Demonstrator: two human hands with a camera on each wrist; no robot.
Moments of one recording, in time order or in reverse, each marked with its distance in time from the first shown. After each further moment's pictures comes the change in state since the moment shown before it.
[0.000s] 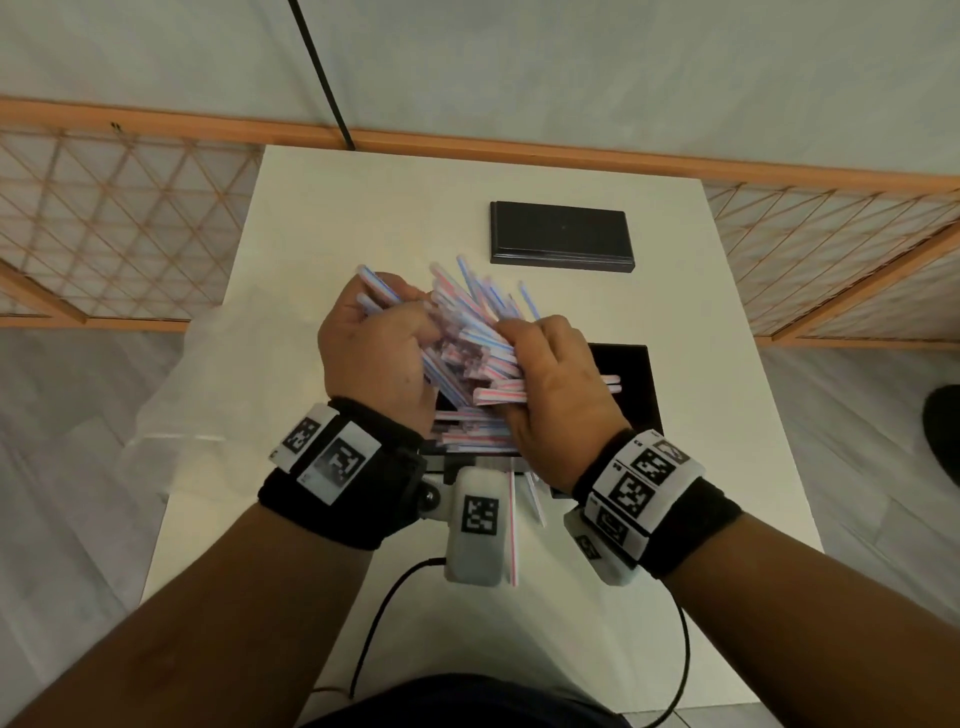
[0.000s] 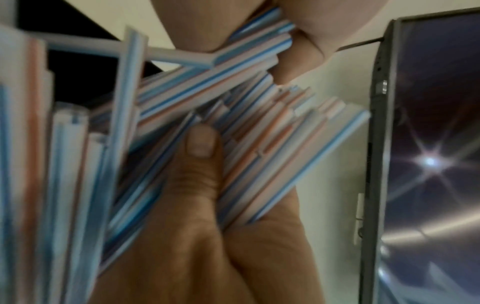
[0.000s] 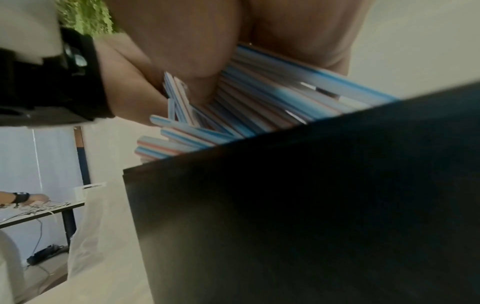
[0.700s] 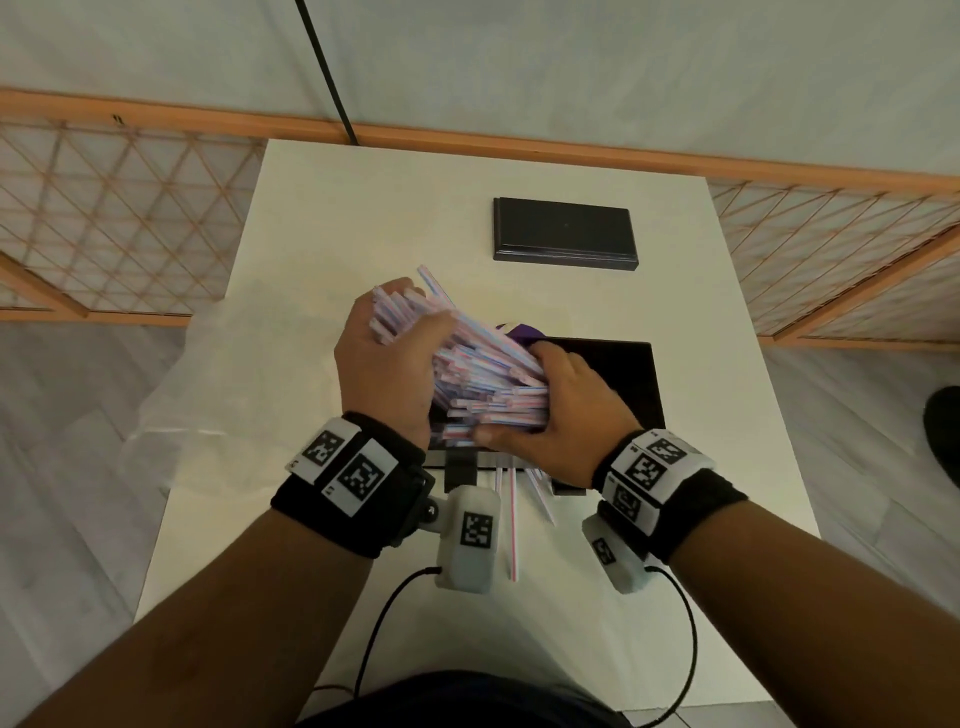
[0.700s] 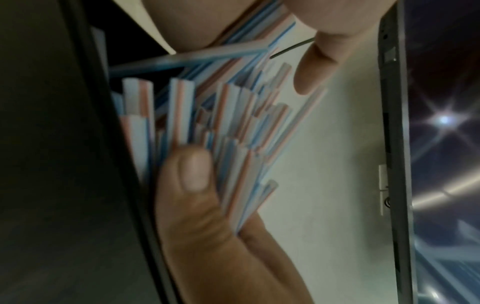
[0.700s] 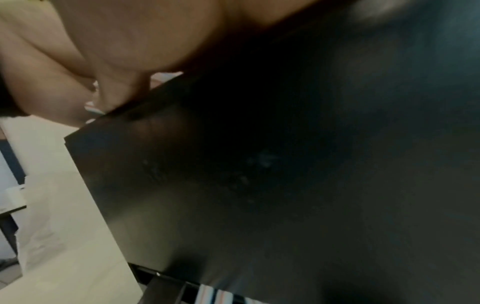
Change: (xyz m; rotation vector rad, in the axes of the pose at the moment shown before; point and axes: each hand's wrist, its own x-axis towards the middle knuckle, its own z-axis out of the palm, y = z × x) left_hand -0.005 -0.014 -0.012 0.128 0.013 -0.064; right_hand -0.004 0.033 0.007 -0.049 -0.237 0.286
